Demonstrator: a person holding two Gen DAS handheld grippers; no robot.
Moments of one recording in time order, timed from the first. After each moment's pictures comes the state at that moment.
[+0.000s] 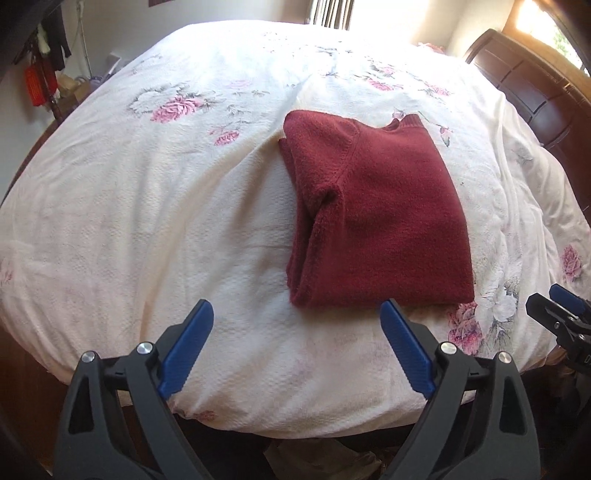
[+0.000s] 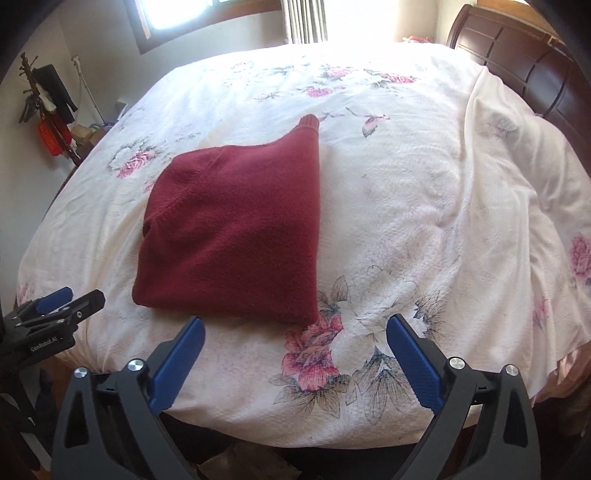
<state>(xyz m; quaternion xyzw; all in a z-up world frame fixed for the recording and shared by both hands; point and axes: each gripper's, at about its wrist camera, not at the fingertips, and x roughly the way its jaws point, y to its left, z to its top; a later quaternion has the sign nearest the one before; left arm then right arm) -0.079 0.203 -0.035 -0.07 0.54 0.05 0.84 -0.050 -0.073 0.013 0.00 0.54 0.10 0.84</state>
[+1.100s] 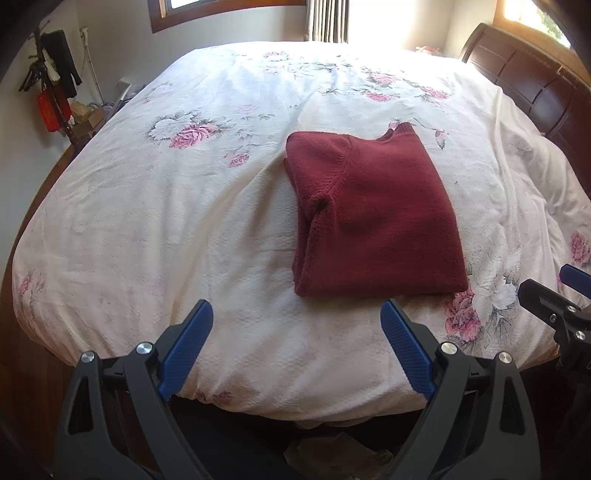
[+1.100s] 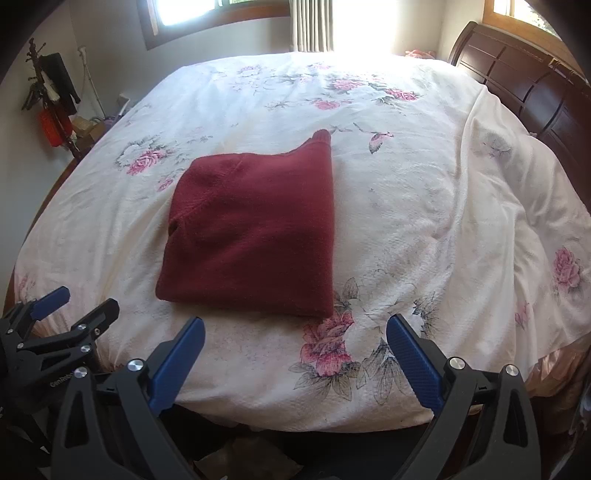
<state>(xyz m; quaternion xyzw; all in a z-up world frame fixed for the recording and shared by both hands) -0.102 0.183 -0.008 -0.02 0.52 0.07 0.85 -0.064 -0.051 0.040 -0.02 0.53 0.10 0.84</state>
